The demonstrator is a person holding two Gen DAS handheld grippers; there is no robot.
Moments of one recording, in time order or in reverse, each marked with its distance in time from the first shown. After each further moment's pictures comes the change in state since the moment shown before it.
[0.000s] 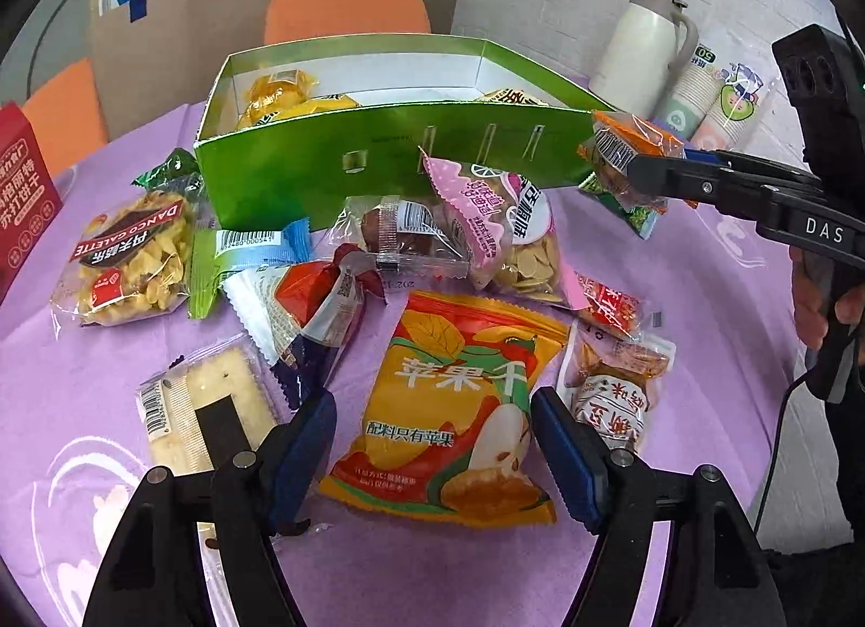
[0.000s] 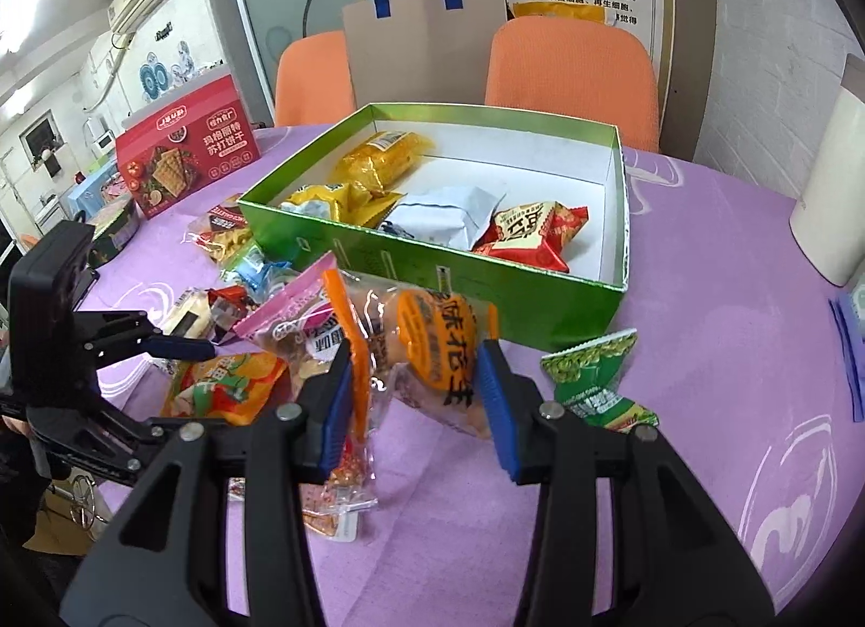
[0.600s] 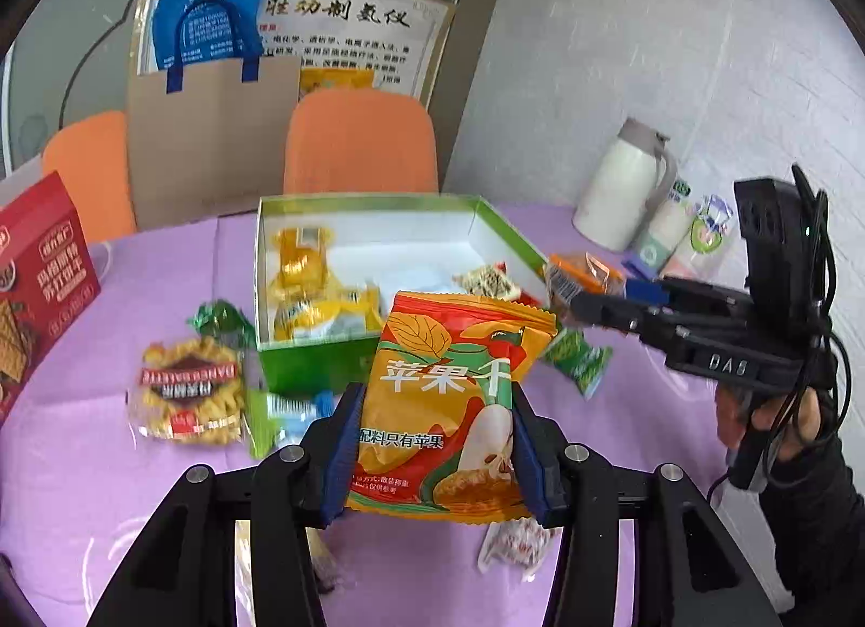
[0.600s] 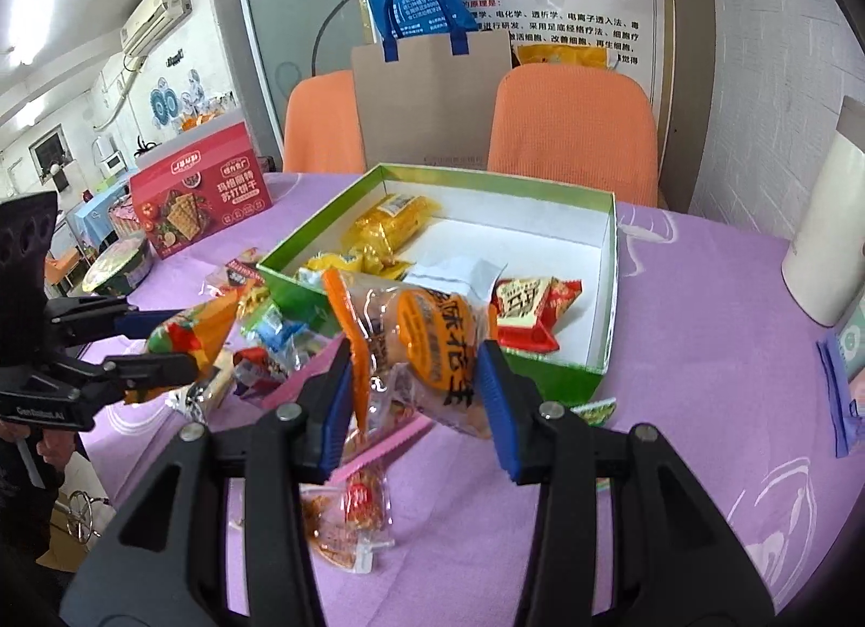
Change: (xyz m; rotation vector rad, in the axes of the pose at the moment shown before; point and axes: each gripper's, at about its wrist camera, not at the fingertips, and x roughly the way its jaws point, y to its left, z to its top) left arm -0.082 0.007 0.061 -0.092 -0.283 -0.045; right arm -0.025 0.004 0.035 -0.012 -0.109 0.011
